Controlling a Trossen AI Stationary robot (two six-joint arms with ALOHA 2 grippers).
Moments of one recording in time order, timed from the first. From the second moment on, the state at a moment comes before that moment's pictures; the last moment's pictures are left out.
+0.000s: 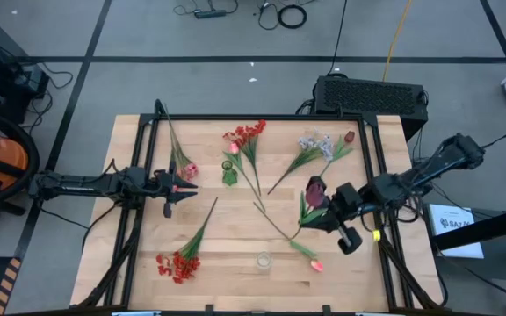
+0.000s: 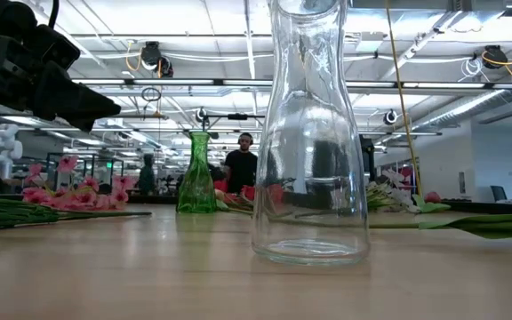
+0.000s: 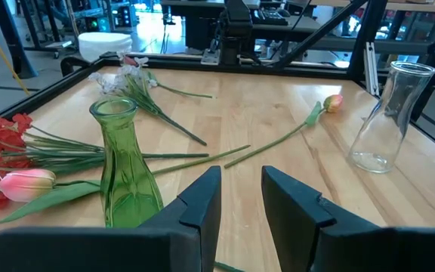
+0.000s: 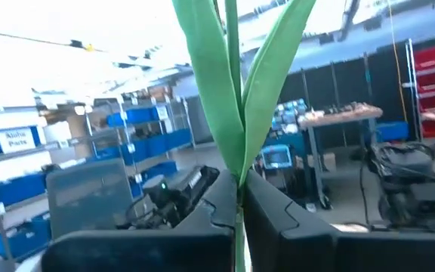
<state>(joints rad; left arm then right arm) 0.01 0.21 0.01 0.04 0.03 -0.04 0.45 1.13 0.79 0.65 0.07 0.22</state>
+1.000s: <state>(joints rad) 0.01 0.21 0.01 0.04 0.03 -0.04 0.50 1.56 0.78 0.98 0.08 0.20</state>
